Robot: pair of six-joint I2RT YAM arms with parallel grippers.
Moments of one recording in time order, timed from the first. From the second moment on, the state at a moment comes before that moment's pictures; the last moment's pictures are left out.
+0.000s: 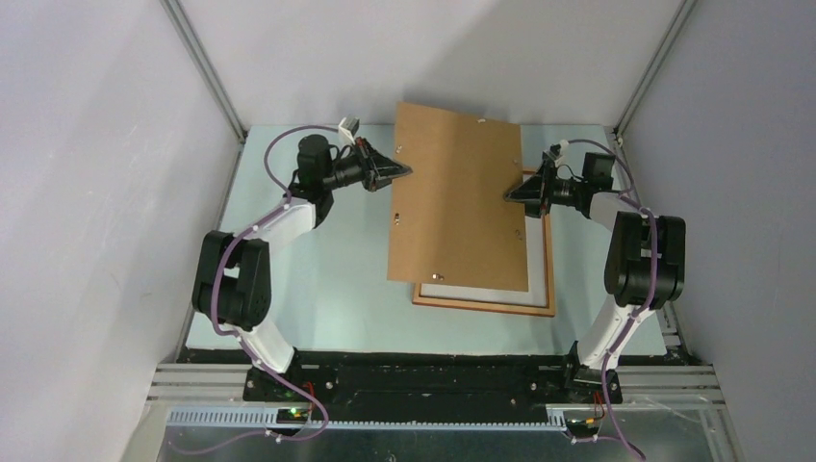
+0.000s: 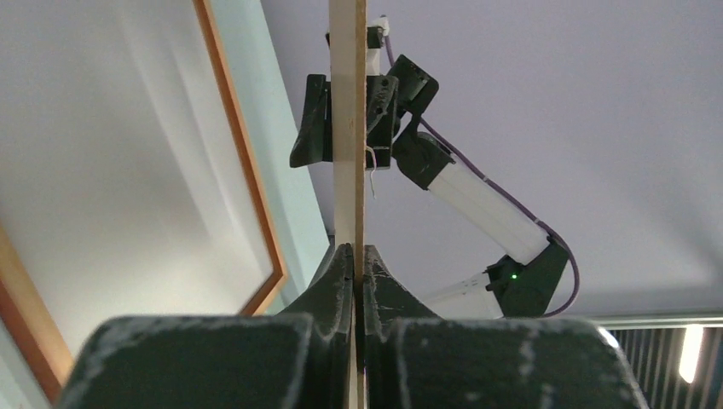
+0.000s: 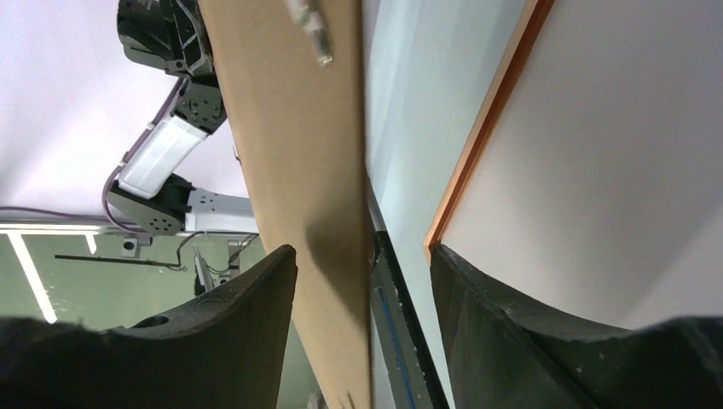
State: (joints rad) left arm -0.25 1.68 1.11 0.48 0.89 -1.22; right arm -0.13 1.83 1.13 -0.03 -1.38 0.57
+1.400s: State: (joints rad) left arm -0.27 1.75 1.11 0.48 0.89 -1.10; right arm -0.17 1.73 1.13 0.01 -1.53 0.63
